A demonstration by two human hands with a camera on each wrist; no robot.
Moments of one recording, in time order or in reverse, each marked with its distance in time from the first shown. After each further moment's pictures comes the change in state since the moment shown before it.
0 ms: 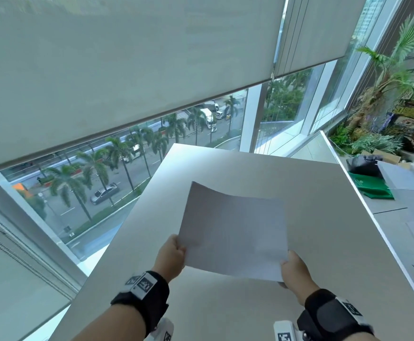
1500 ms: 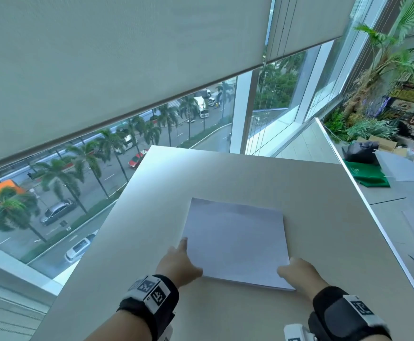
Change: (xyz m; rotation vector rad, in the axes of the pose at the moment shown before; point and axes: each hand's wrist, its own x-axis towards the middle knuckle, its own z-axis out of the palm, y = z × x) left_hand 0.092 0.057 0.061 0.661 -0.267 -0.109; right_hand 0.087 -0.056 -0.041 -0.485 -0.131 0.110
